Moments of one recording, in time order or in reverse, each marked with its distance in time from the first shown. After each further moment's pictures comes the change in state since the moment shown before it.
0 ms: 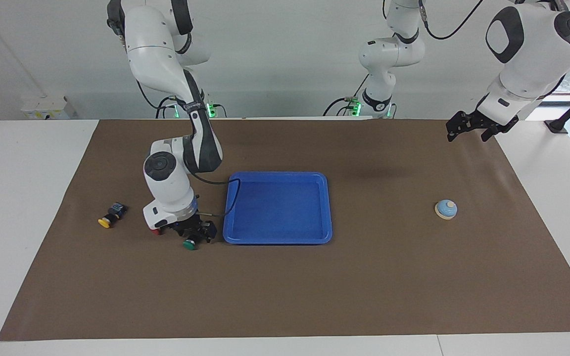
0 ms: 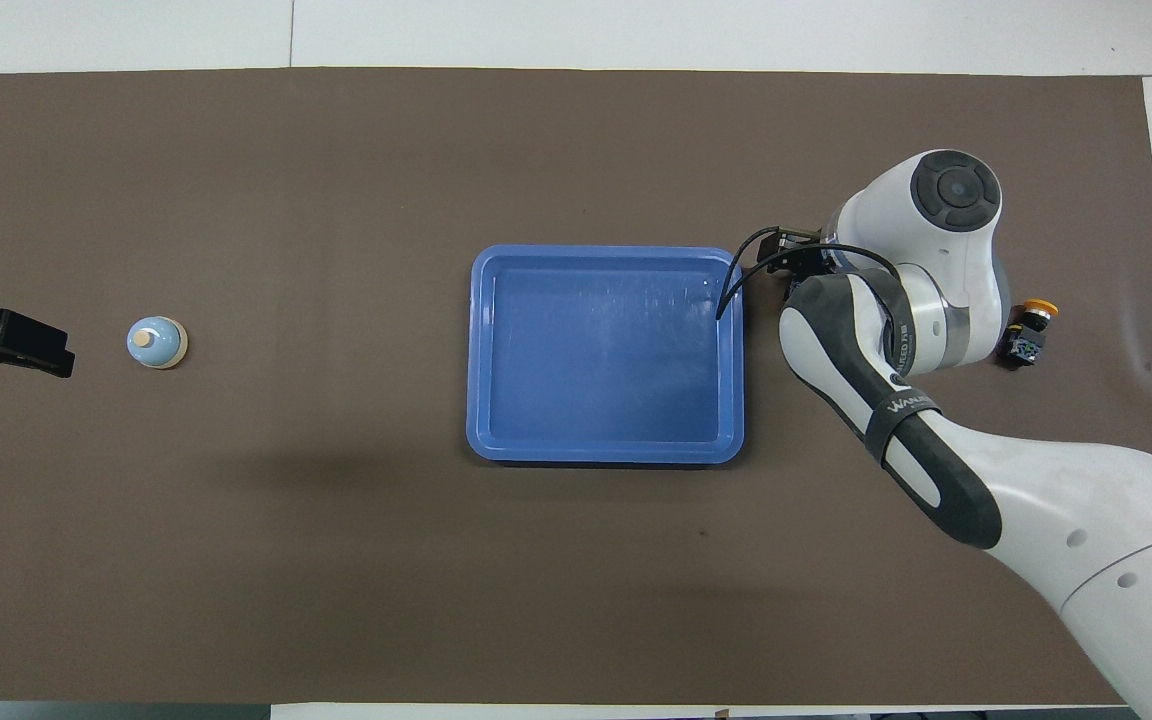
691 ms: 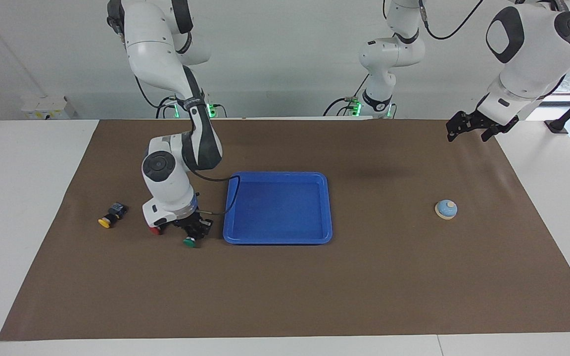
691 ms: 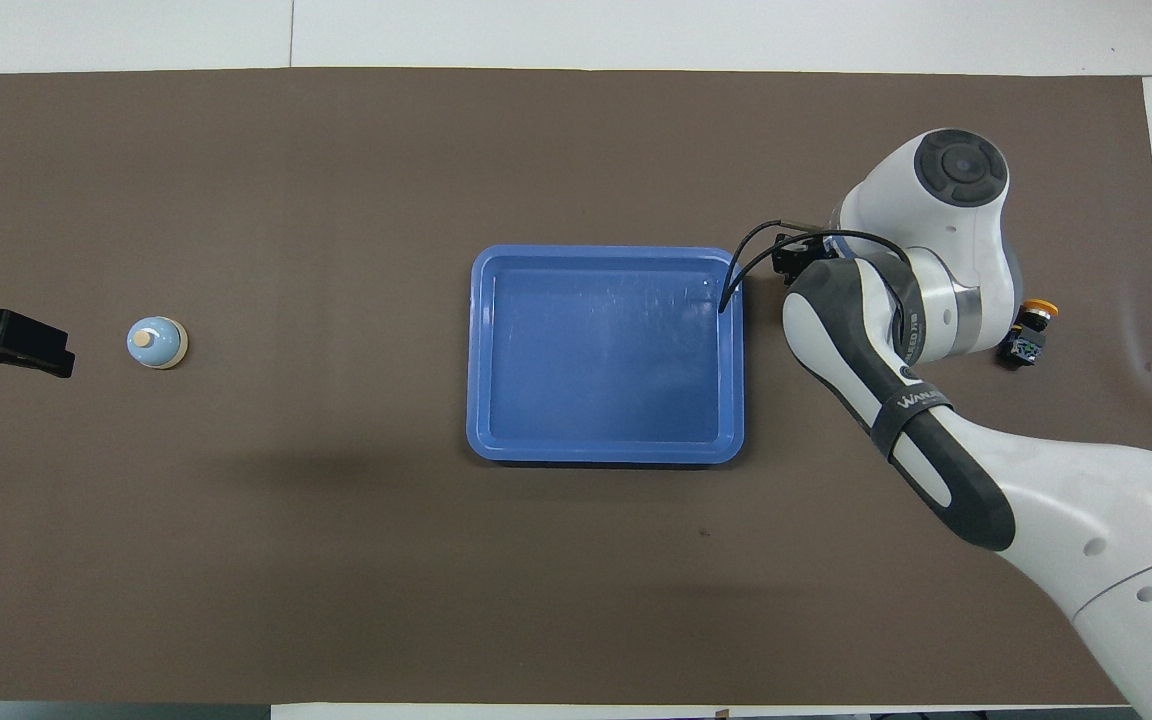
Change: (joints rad) left arm 0.000 0.000 0.000 0.000 0.000 0.000 0.000; right arm 0.002 -0.011 0.011 0.103 0.007 -0.200 0.025
